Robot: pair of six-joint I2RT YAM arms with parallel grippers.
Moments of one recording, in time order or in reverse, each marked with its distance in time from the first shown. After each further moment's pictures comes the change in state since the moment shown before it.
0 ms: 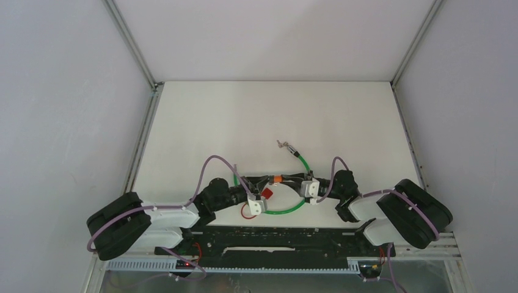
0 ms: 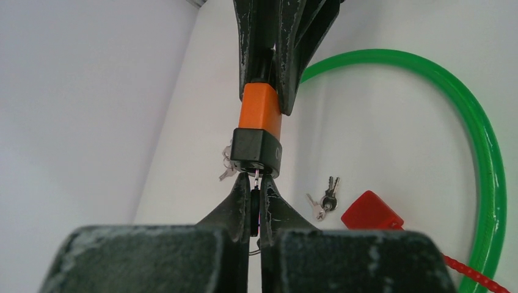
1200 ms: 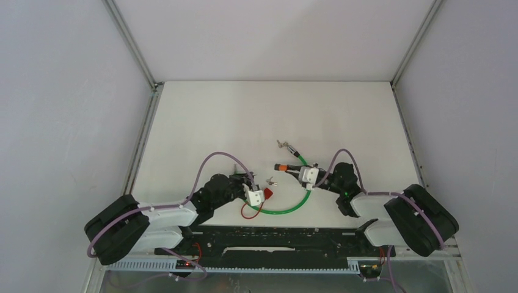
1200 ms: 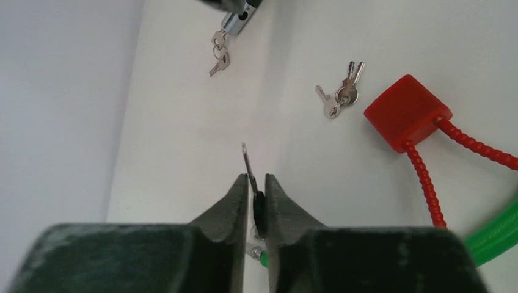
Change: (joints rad) left arm 0.082 -0.035 -0.005 -0.229 -0.166 0.056; right arm -0.069 -0.092 0.001 -0.154 0.132 -0.005
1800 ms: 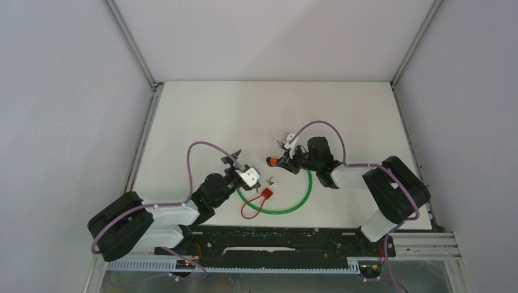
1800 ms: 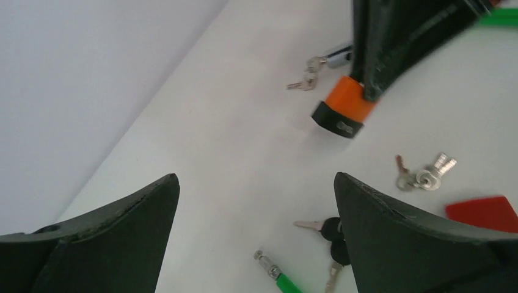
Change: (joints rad) left arm 0.000 0.045 0.008 0.259 -0.175 -0.287; right arm 0.004 0.280 0.415 -0.504 0.102 0.397
